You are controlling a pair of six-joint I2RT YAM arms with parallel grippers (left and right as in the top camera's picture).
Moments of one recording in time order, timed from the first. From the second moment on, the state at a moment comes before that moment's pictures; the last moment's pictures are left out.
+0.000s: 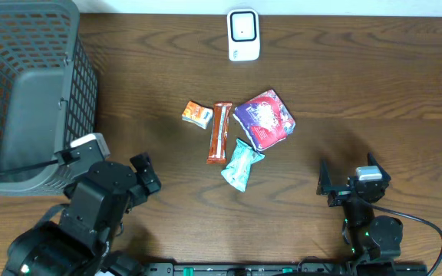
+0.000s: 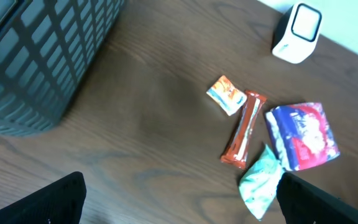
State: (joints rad) left arm -0.56 0.78 1.19 -1.25 -0.41 -0.83; right arm 0.08 0.02 0.01 -0.07 -0.01 -0.06
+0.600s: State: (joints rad) left arm -0.38 1.17 1.45 -1.26 -0.25 -0.58; right arm 0.08 0.02 0.01 -0.07 -0.01 -0.06
